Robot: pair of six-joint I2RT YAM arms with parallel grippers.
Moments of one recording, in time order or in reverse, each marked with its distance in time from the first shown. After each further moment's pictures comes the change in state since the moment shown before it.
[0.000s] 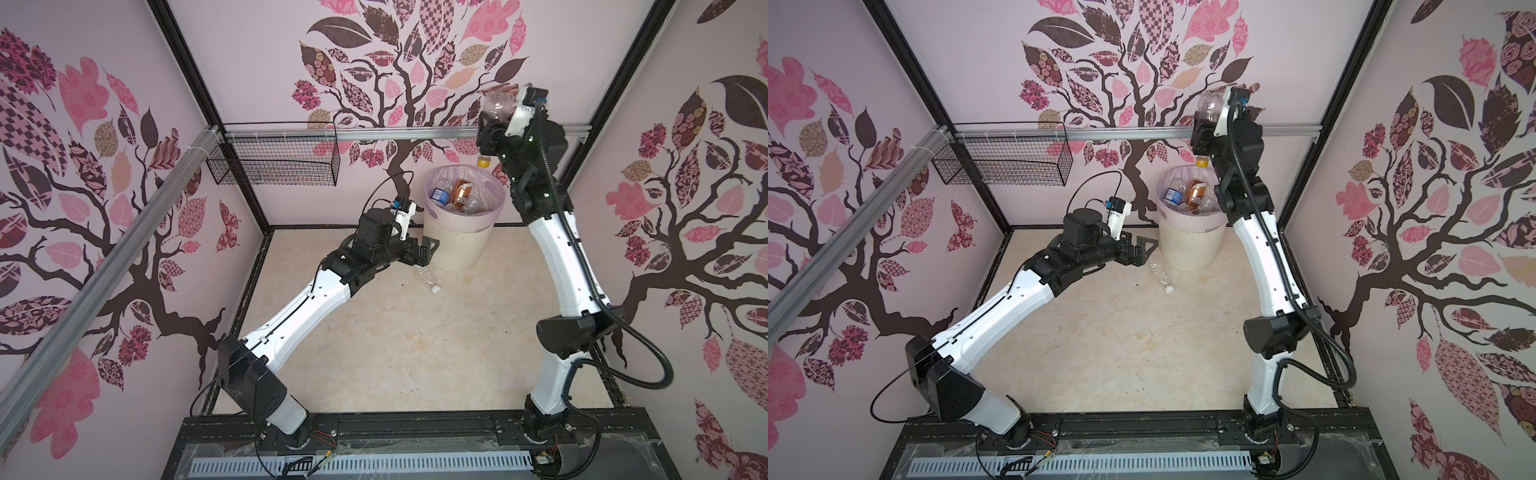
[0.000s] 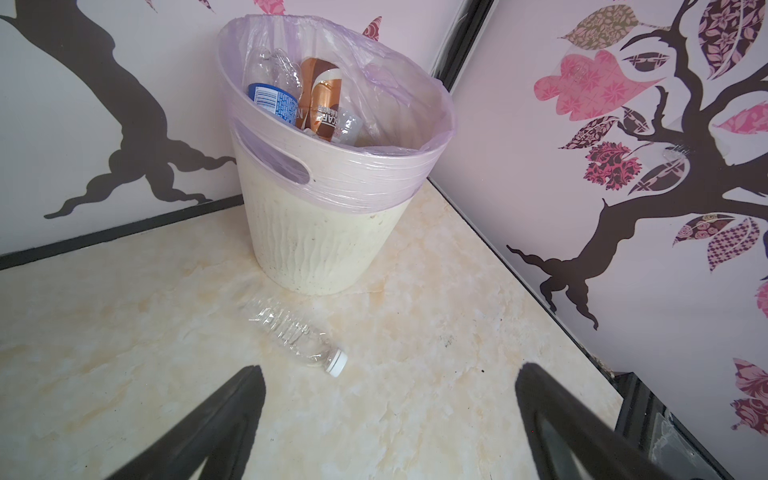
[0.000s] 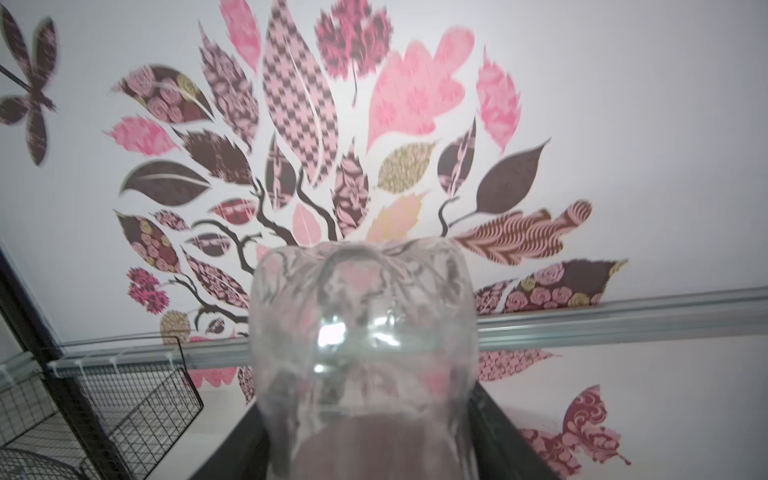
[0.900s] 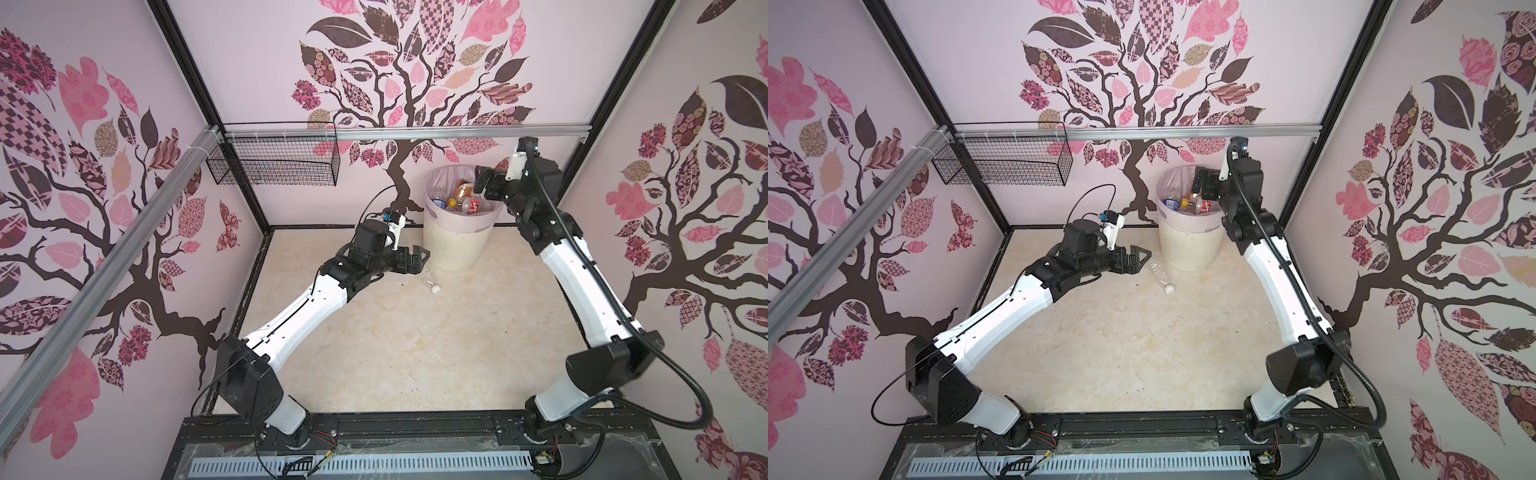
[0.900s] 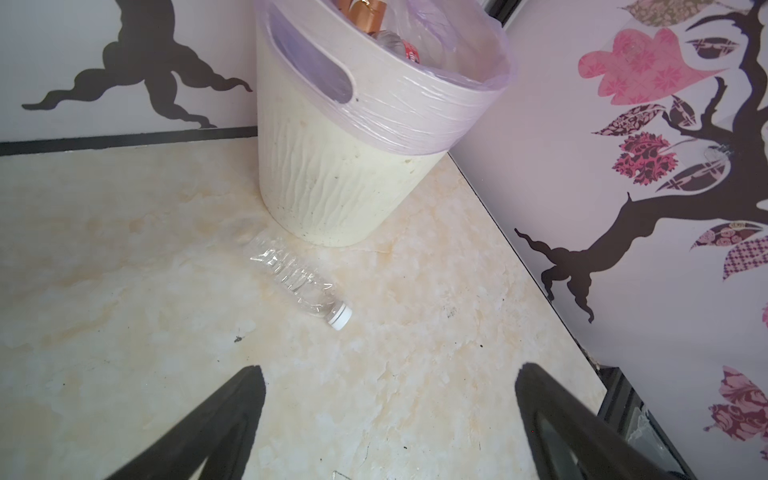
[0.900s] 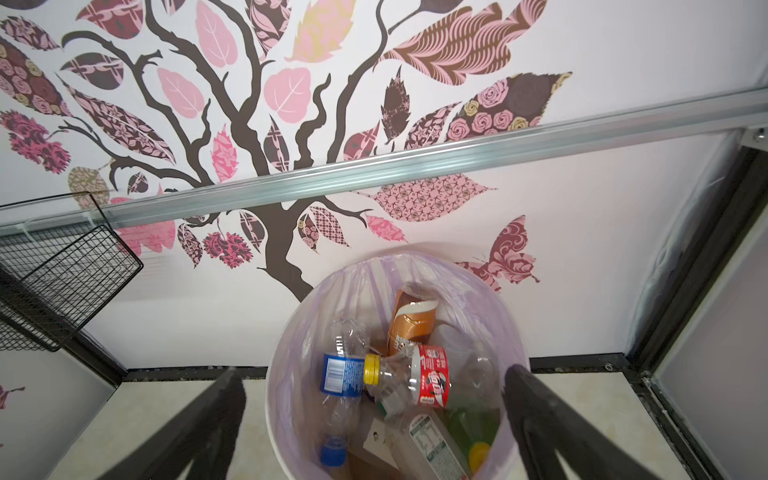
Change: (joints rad) left arm 0.056 -0.033 -0.161 0.024 0.042 -0.127; right arm -0.019 -0.468 -0.749 0.007 0.016 0.019
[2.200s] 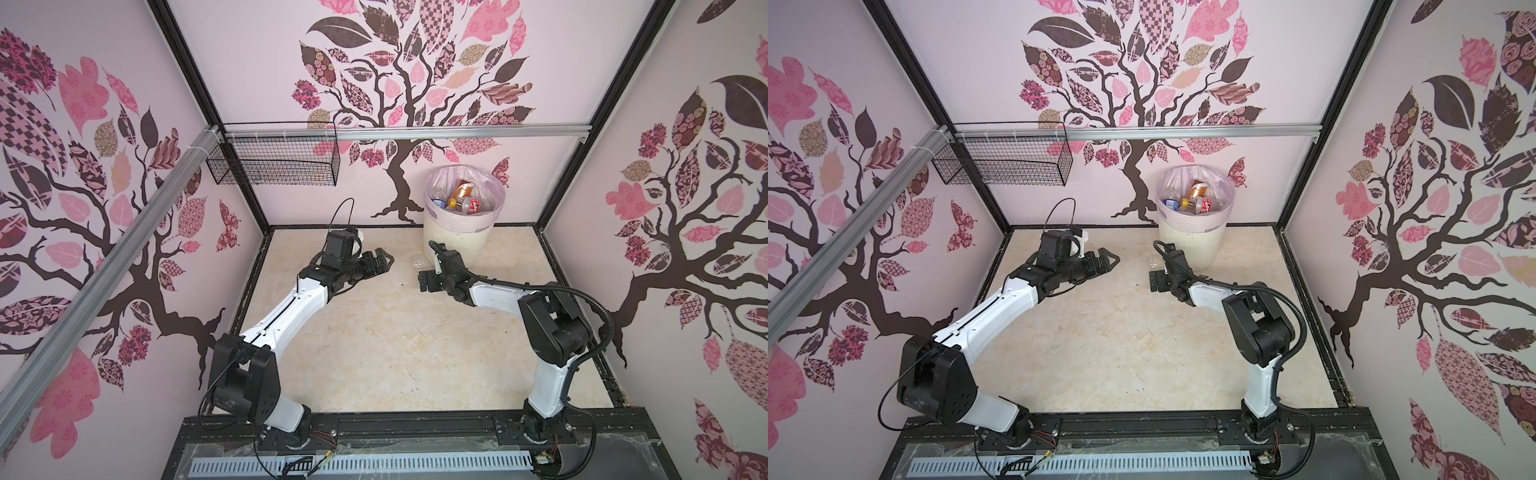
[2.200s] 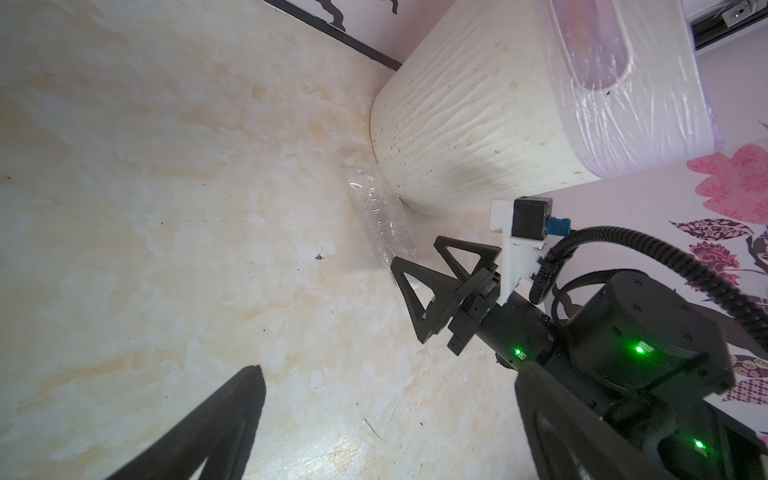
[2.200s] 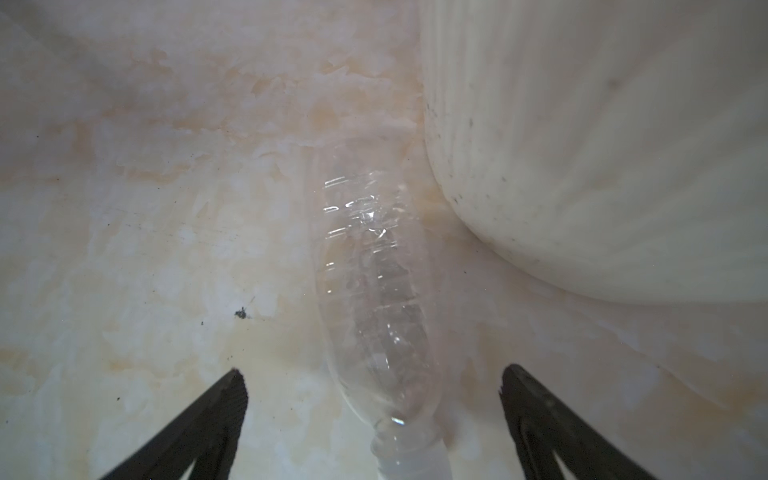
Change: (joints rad) left arm 0.231 -0.031 -0.215 0.022 0.126 -0.222; right arm 0.251 0.385 -0.546 0.331 -0.033 0.047
